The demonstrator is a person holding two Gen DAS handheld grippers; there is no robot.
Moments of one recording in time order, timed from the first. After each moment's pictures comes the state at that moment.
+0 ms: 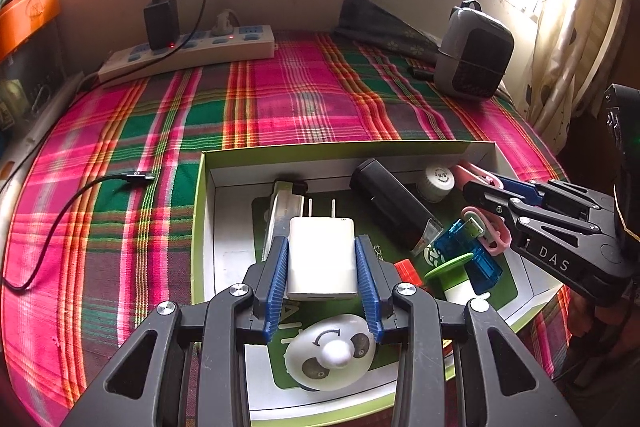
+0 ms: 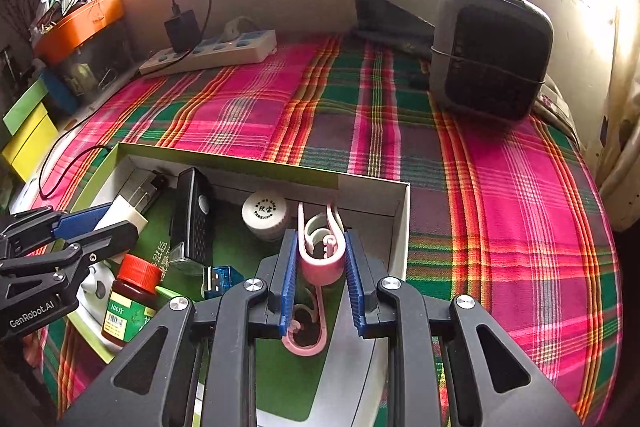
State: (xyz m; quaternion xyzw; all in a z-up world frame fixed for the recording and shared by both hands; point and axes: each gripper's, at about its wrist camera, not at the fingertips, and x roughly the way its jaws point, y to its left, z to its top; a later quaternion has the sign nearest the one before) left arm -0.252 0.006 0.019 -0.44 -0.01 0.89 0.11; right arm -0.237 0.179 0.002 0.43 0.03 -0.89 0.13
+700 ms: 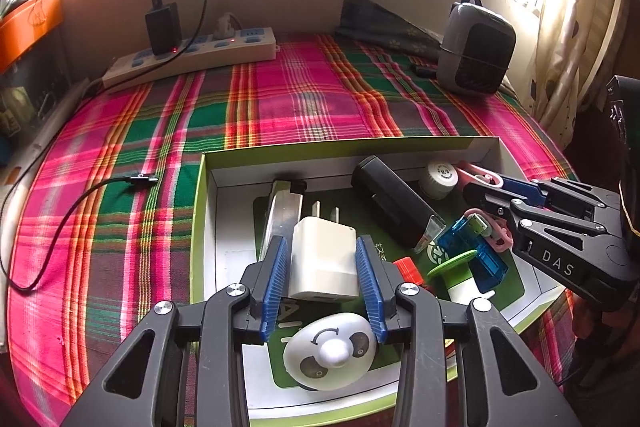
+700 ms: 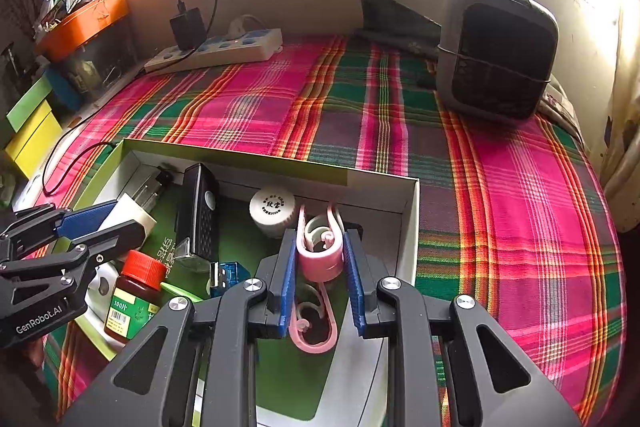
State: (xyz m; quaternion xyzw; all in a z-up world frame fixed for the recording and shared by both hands) left arm -0.249 0.012 0.020 -0.44 0.00 0.89 0.10; right arm -0.235 0.176 0.000 0.43 0.03 -0.89 0.14
